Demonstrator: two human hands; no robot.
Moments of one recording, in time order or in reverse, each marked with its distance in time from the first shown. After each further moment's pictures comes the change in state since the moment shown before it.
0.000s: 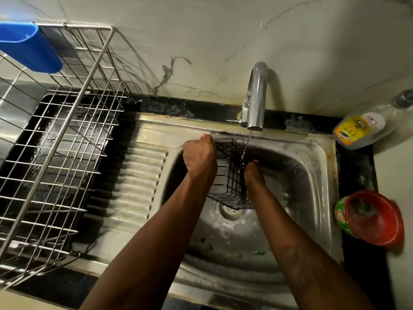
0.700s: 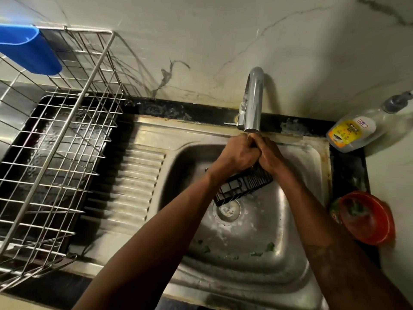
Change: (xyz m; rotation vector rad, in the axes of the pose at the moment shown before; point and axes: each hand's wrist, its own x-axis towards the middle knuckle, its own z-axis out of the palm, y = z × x) left_hand -0.046 0.015 0.032 0.636 -0.747 0.862; right_hand -0.055 -0.077 -0.089 -0.303 -0.370 -0.745
